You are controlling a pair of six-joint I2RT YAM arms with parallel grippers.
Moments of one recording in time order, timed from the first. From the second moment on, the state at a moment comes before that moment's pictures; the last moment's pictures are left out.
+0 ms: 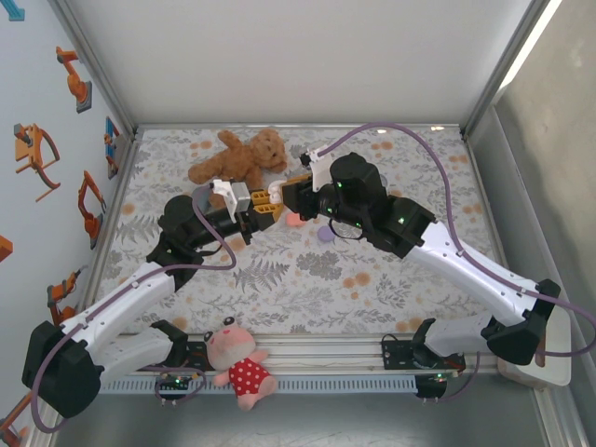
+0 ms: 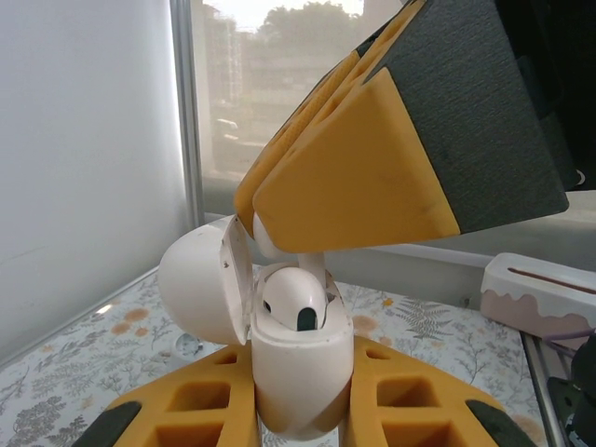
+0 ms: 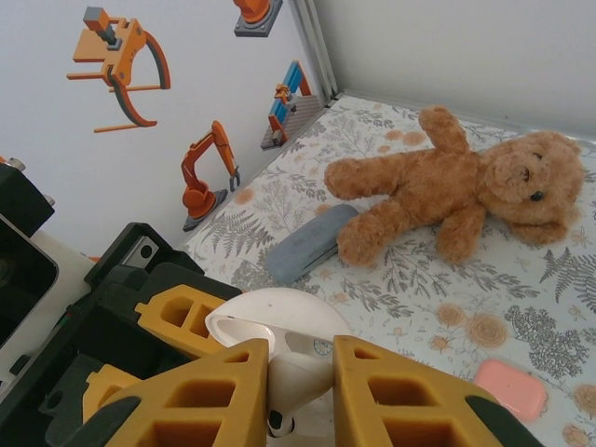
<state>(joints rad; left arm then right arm) -0.60 1.02 0.65 0.47 0.67 -0.06 0.94 1.30 1.41 -0.46 -0.01 0.35</state>
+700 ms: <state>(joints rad) -0.60 1.00 0.65 0.46 0.67 -0.06 0.94 1.29 1.45 -0.51 0.00 0.33</state>
